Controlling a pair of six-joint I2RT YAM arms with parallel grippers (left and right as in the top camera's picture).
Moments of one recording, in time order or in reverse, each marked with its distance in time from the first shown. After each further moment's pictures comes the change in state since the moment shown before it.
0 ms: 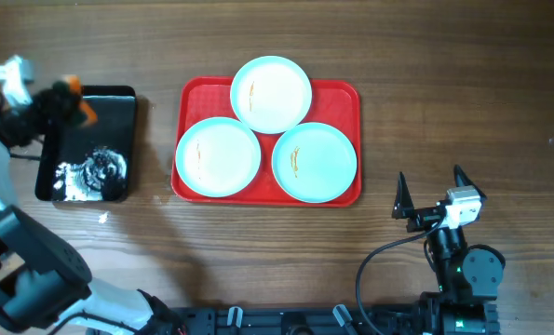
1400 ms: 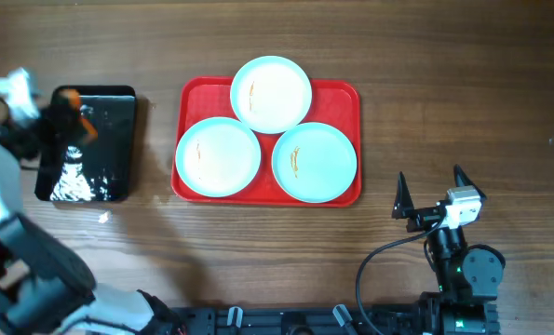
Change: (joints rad) left arm -0.011 -0.029 -0.128 -0.017 -0.240 0.077; right arm 0.000 0.000 0.000 0.000 0.000 0.000
